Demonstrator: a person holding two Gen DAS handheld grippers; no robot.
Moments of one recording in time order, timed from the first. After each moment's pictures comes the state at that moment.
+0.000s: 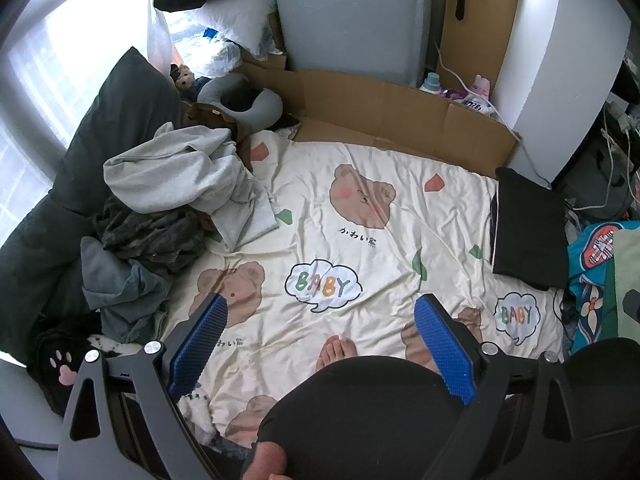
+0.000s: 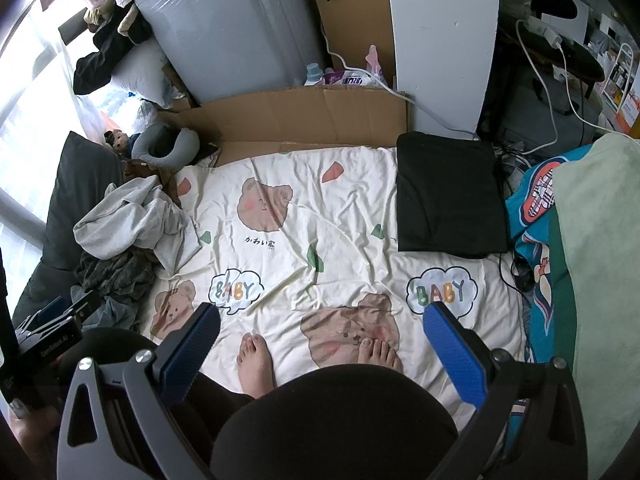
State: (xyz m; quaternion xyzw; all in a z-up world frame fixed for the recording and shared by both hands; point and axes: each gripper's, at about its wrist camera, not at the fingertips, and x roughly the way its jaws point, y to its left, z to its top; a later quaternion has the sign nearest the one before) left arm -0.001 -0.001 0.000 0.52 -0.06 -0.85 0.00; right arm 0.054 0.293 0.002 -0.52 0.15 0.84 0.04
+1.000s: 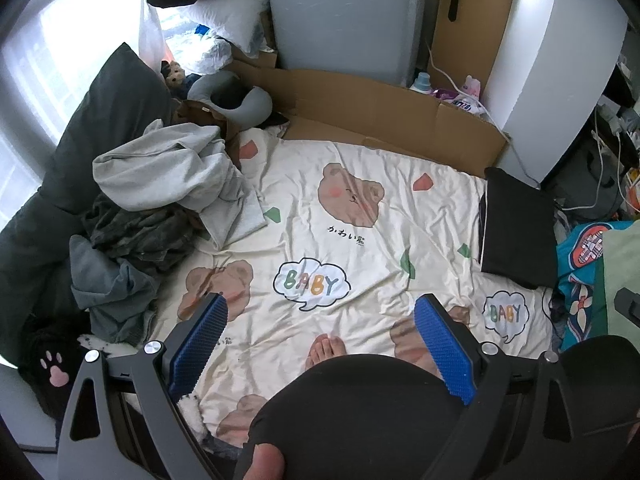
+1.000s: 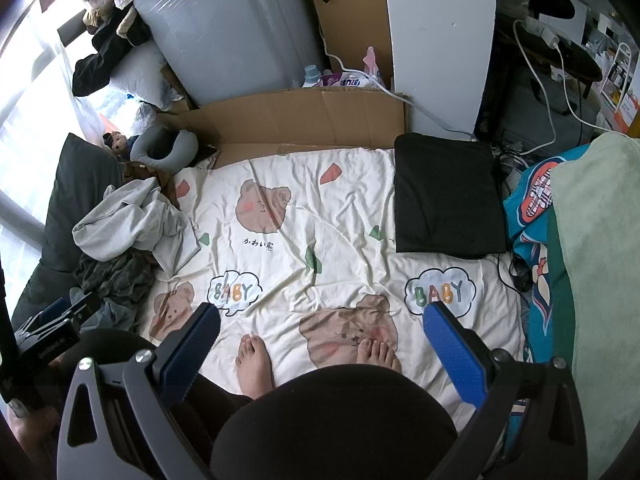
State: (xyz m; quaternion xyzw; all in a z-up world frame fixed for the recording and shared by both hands) left arm 0.000 -0.001 0.001 0.51 -0.05 -0.86 -0.01; right arm 0.055 0.293 0.003 -0.52 0.15 0.84 0.05
